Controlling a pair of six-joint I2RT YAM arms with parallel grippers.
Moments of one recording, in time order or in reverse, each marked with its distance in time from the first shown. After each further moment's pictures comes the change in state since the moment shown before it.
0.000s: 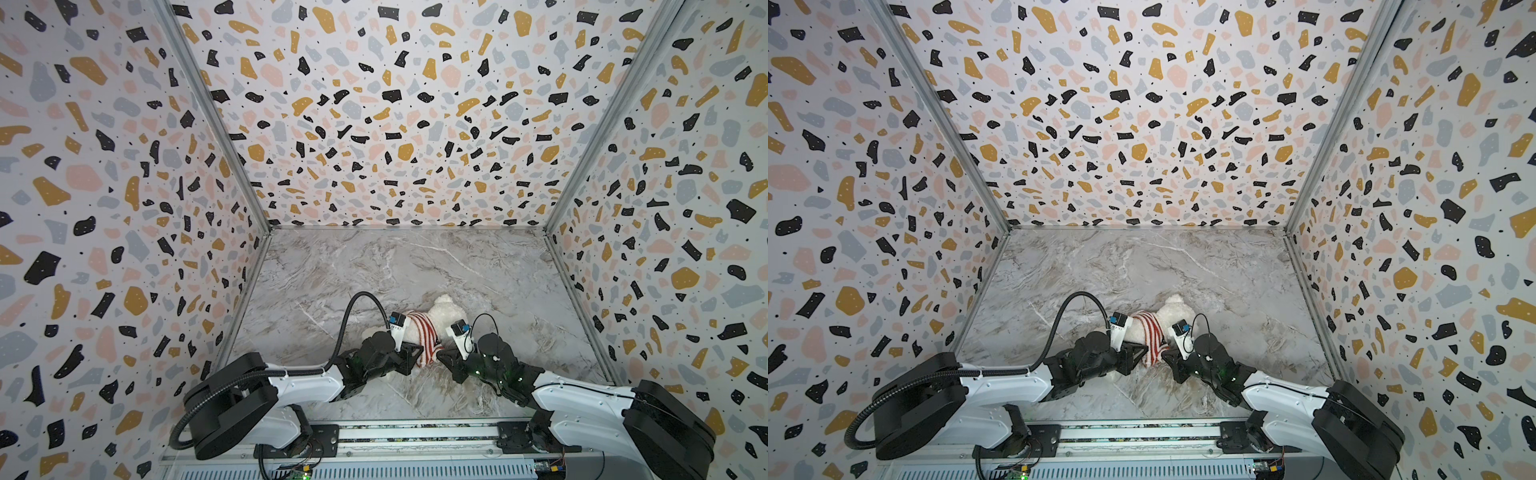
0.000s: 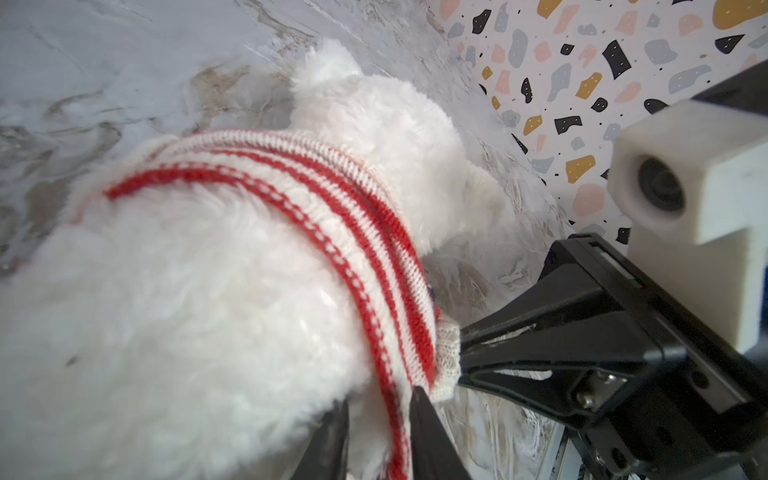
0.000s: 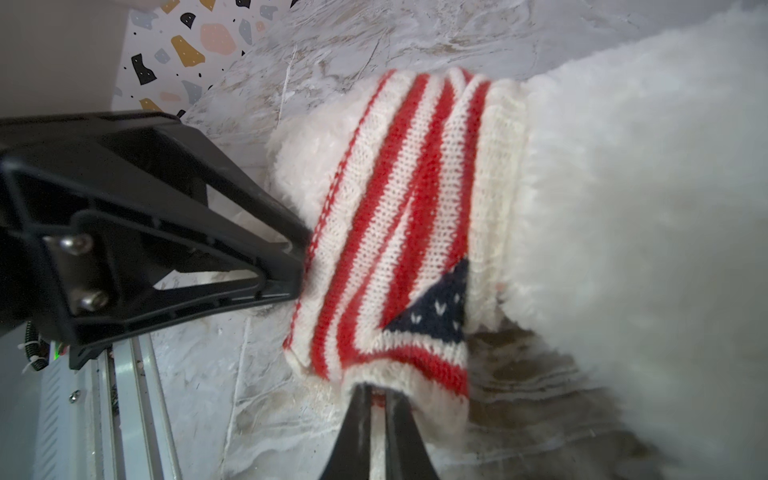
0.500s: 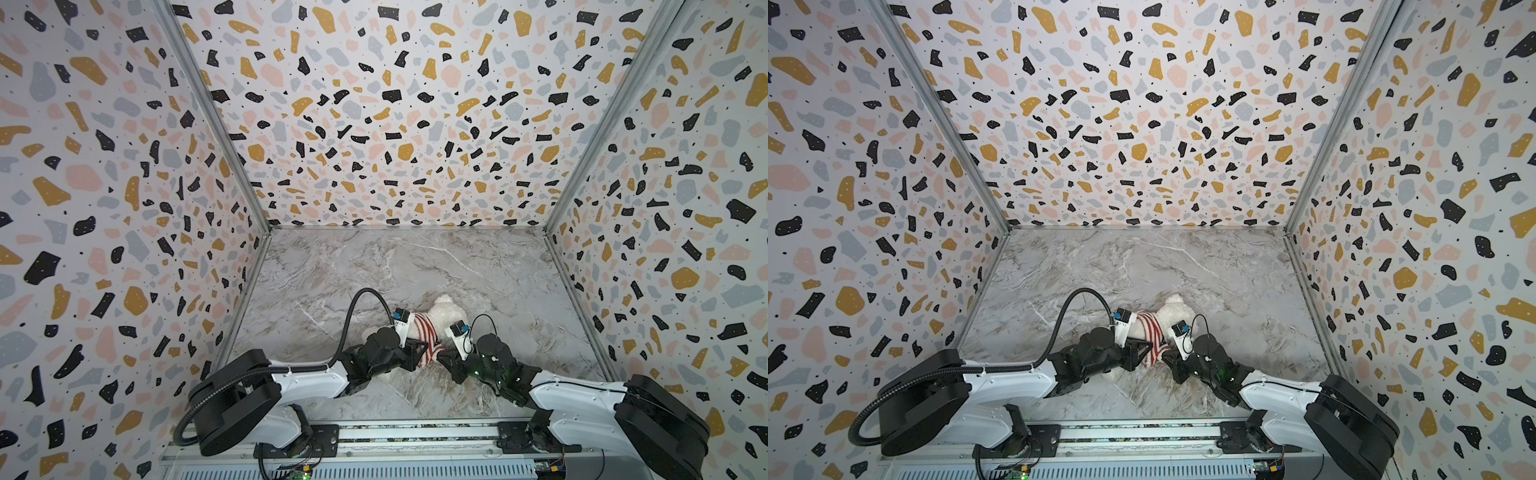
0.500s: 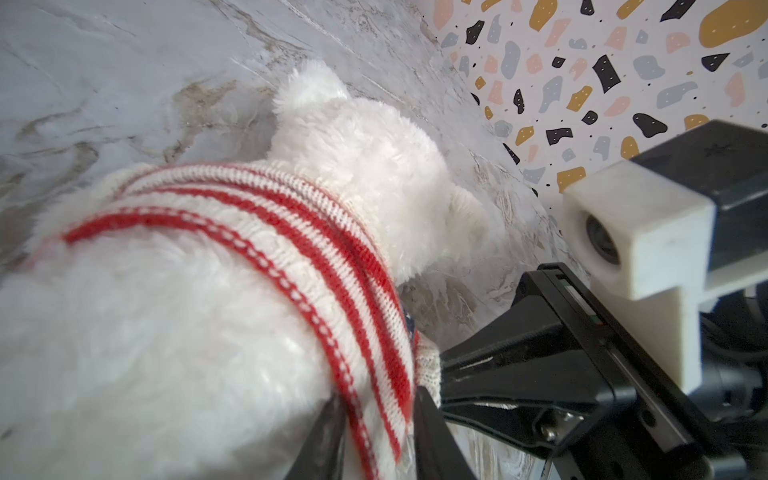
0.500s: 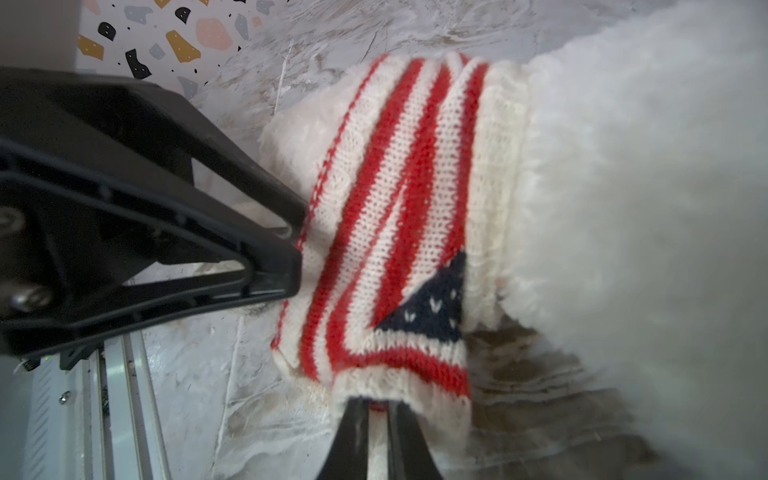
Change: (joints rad) left arm -0.004 0.037 0.051 -0.025 -0.003 -0.016; right arm -0.003 0.043 -0.011 0.046 -0.001 0.001
